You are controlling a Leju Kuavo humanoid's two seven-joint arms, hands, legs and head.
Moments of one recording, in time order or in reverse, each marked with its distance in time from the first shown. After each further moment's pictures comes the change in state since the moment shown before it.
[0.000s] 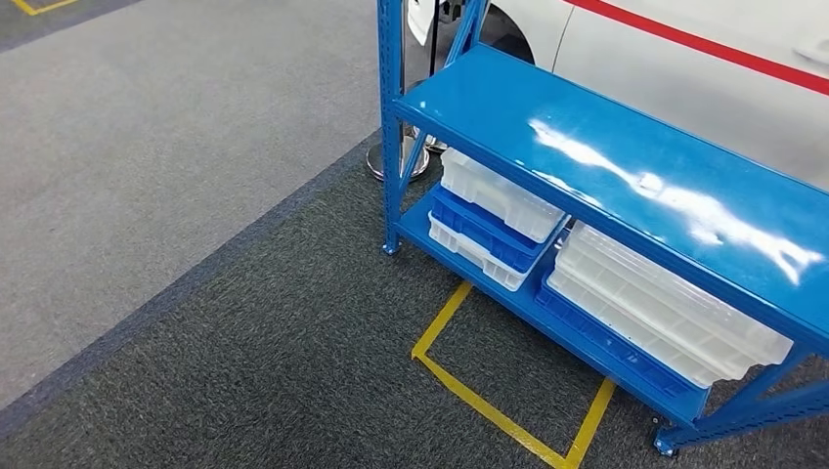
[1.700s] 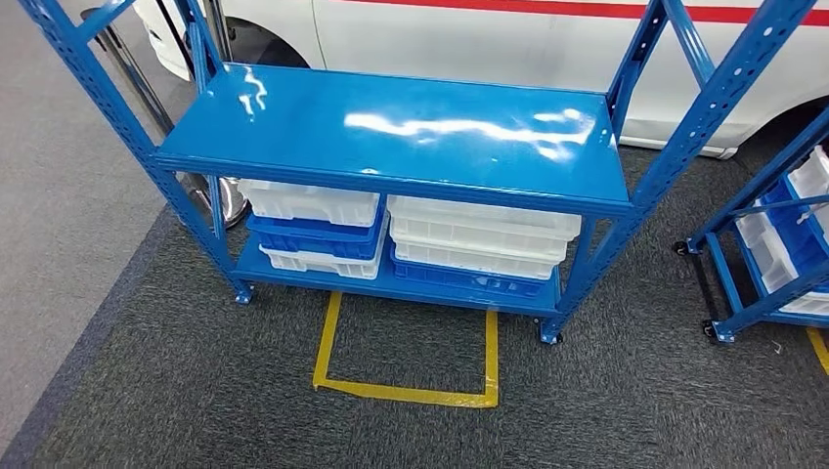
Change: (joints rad) left arm -0.004 -0.003 0.016 0.000 -0.002 0.001 0.010; right arm 0.003 0.005 0.000 0.001 0.043 -0.004 0.047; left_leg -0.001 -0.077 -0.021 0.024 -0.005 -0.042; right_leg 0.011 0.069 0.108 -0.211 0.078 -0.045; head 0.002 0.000
